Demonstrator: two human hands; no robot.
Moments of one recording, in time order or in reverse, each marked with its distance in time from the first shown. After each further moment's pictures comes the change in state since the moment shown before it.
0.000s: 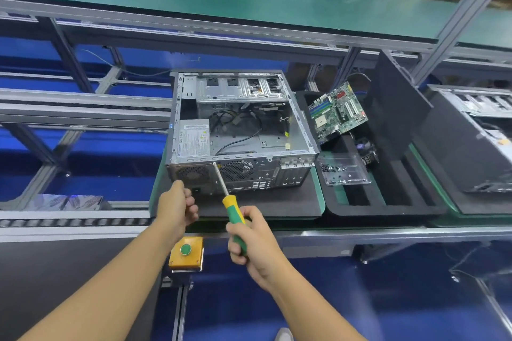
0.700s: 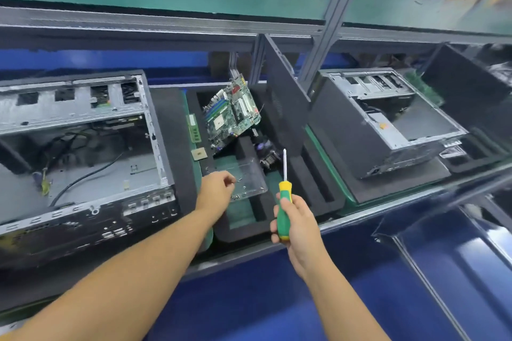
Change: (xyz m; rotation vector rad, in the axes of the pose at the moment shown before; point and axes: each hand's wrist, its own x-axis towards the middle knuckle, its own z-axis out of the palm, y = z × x) left_hand 0.004 -0.094 0.373 1.016 -0.417 0.678; right_hand -0.022 -0.108 -0.317 0.071 0.575 -0.203
